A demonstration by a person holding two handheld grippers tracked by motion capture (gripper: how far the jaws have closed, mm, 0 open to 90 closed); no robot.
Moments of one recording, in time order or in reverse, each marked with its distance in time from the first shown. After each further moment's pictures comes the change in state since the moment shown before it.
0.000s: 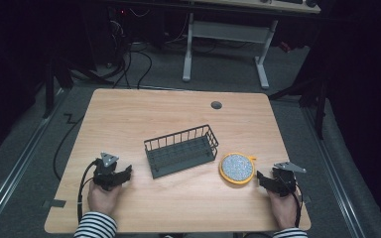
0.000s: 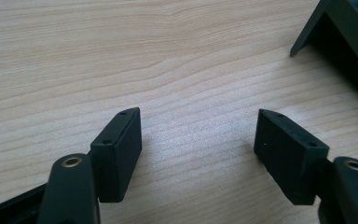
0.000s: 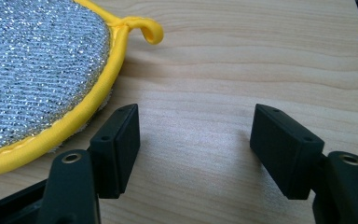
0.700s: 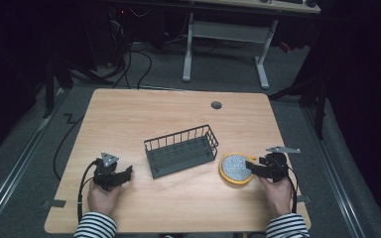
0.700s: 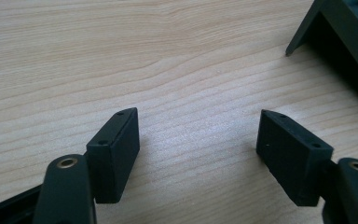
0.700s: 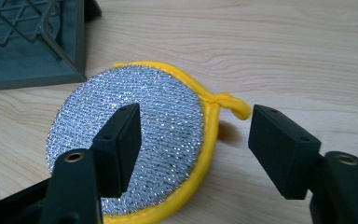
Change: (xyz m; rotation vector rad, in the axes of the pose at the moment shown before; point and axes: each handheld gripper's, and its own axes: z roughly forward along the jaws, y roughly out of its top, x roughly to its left) left arm 0.000 0.000 0.000 0.003 -0.014 0.011; right arm 0.021 0.055 -0.003 0.070 0.209 0.014
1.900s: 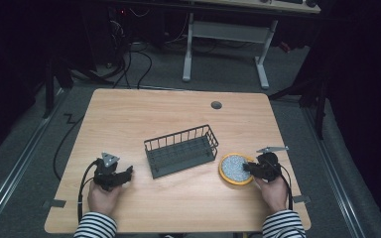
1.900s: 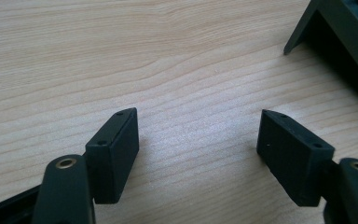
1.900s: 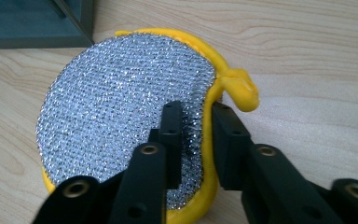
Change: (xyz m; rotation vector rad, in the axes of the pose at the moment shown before) left arm -0.001 0.000 0.000 0.001 0.000 0.003; right arm 0.006 0.000 0.019 0.112 0.044 -0.078
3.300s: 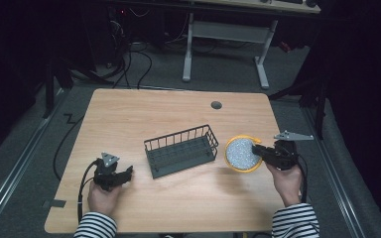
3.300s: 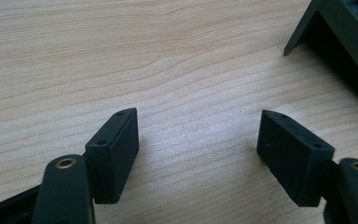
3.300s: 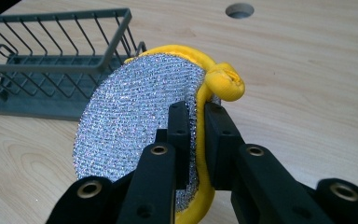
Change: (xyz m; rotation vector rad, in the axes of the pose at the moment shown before) left arm 0.000 0.000 0.000 -0.001 0.000 -0.004; right arm 0.001 0.038 -0.071 -0.228 0.055 -0.056
